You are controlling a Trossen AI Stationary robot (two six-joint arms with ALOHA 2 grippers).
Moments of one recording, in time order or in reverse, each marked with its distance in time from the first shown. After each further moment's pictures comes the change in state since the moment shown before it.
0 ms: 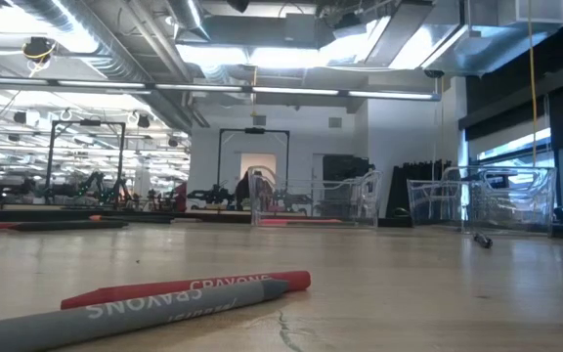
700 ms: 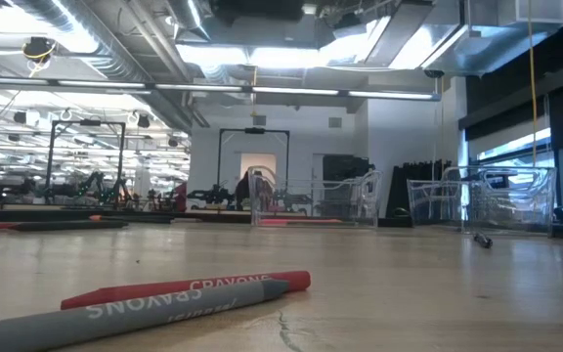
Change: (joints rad) left arm 0.007 -0.006 -0.001 -0.069 -0.081 -0.152; right arm -0.001 -0.065 0.000 -0.028 0.010 -0.003
